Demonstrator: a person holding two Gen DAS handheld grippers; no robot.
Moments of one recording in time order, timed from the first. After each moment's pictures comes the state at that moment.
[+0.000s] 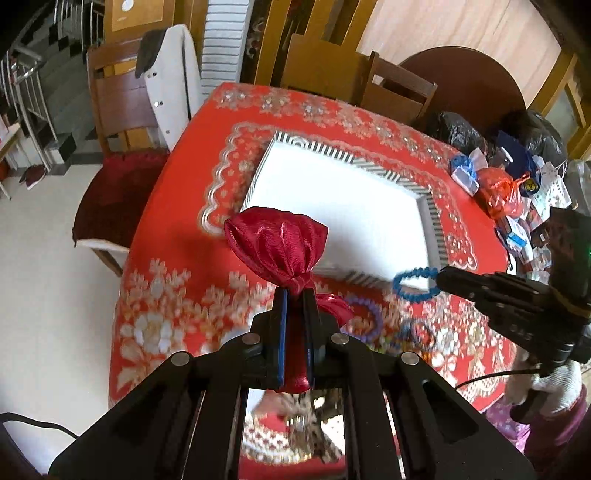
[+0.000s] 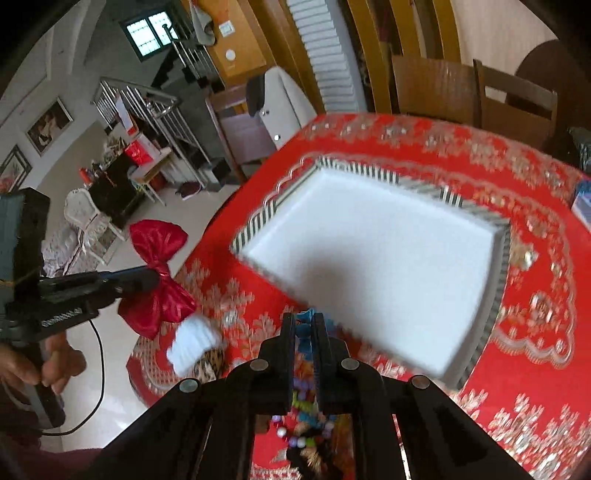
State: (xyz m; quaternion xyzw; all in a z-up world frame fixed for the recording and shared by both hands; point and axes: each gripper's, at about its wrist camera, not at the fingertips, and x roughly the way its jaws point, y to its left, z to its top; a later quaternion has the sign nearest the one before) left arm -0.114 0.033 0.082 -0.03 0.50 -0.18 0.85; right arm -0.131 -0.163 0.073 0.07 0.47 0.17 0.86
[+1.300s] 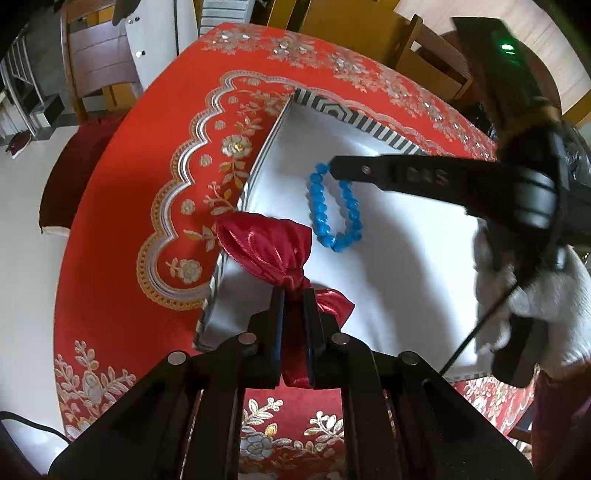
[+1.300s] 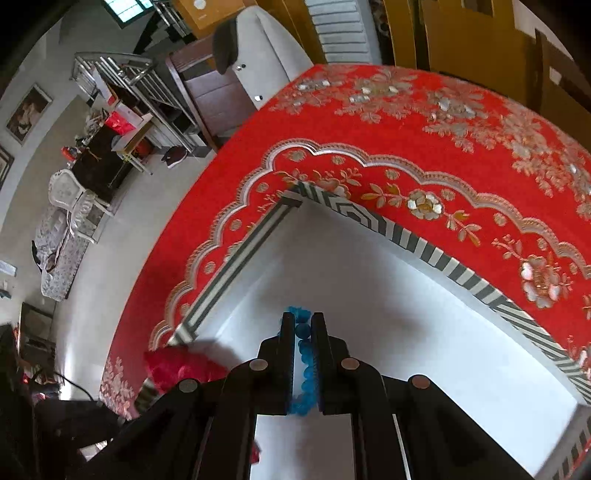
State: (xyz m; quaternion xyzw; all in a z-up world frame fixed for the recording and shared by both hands) left arm 0.021 -0.003 -0.020 -0.06 0.58 -0.16 0.79; right arm 0.116 -0.117 -0.031 0.06 0.56 0.19 0.80
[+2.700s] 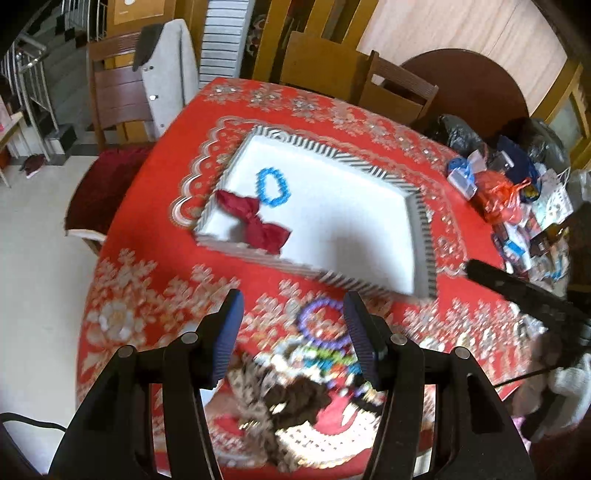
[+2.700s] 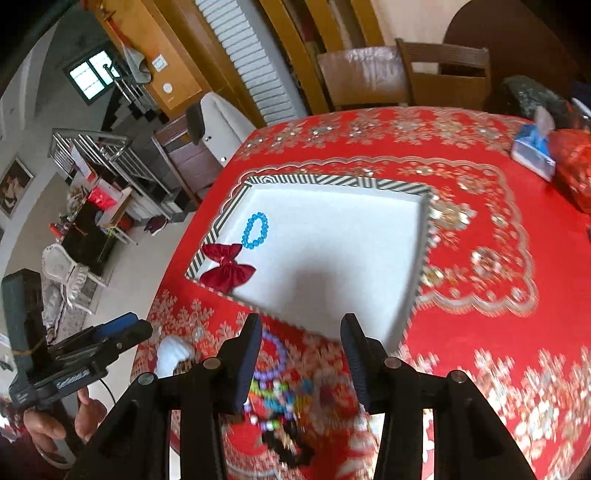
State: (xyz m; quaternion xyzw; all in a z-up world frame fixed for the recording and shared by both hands) left arm -0.133 -0.005 0.073 -0.05 0.51 -0.16 0.85; right arm -0.167 -0.235 0.086 0.15 0.47 0.08 0.86
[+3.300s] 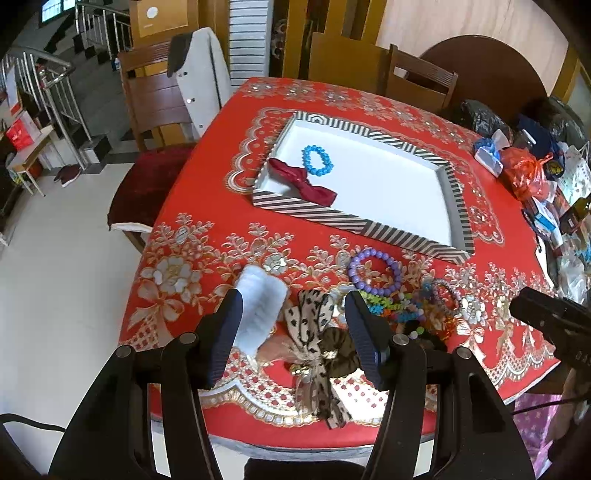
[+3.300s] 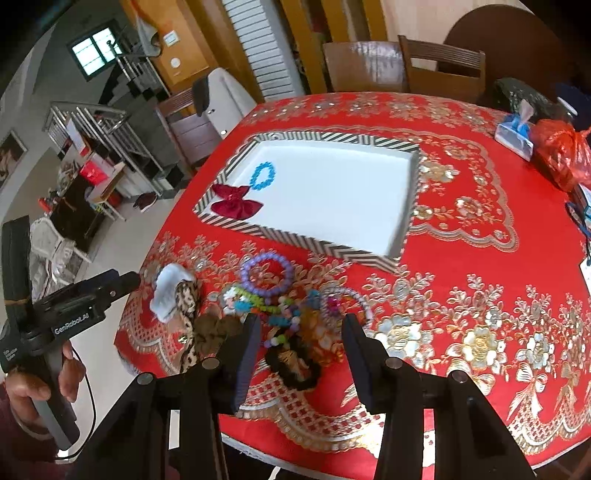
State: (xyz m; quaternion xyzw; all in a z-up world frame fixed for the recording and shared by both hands) left arm -0.191 0.022 0.061 0.00 0.50 -0.10 0.86; right arm -0.246 -0.197 0.069 0.11 0.50 0.07 0.86
